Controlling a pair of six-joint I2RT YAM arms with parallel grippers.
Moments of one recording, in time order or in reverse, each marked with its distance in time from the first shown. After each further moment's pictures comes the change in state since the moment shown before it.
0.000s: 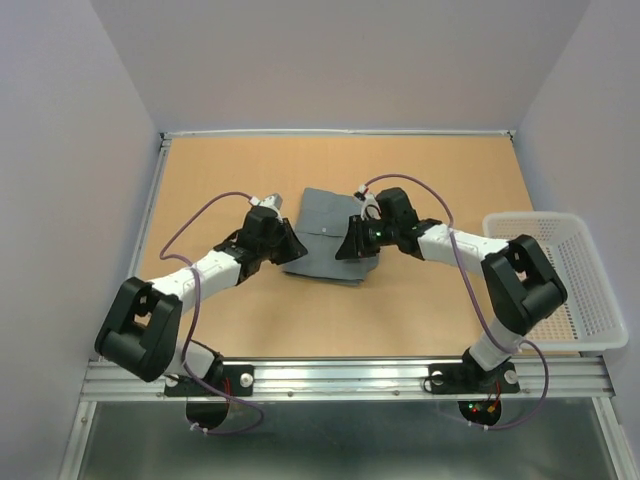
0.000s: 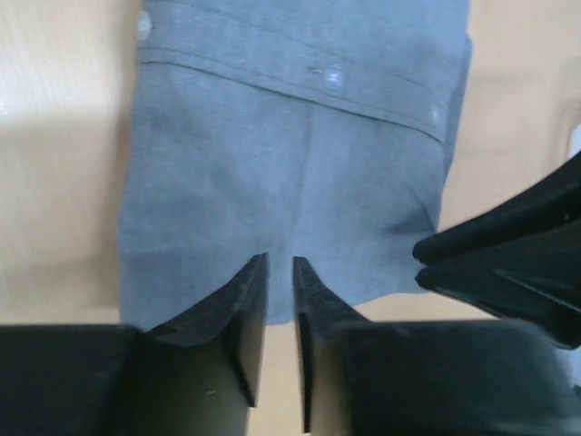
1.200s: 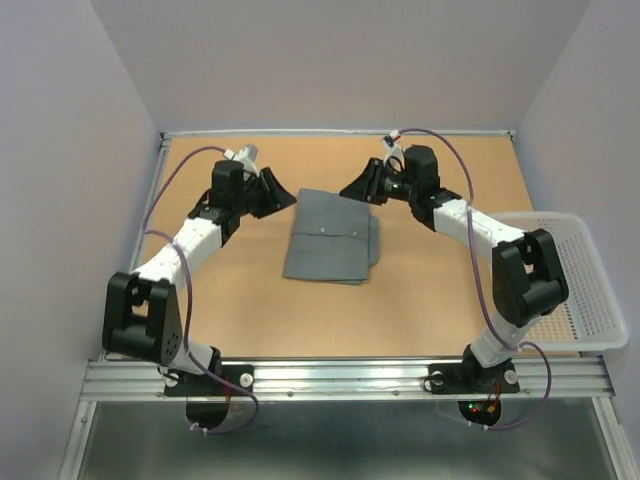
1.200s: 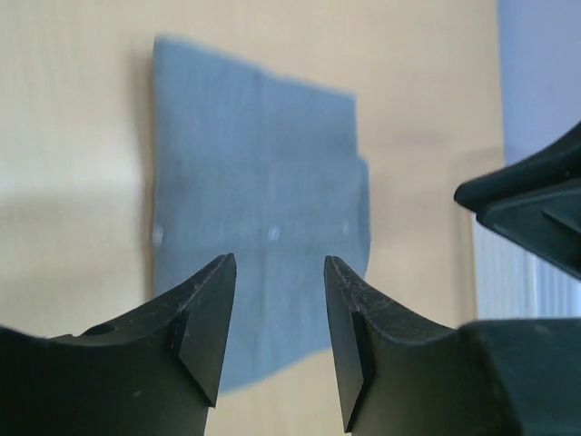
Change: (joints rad) left arm 0.257 0.016 0.221 -0.068 0.228 0.101; right arm -0.169 0.011 0.133 0.222 -0.079 0.203
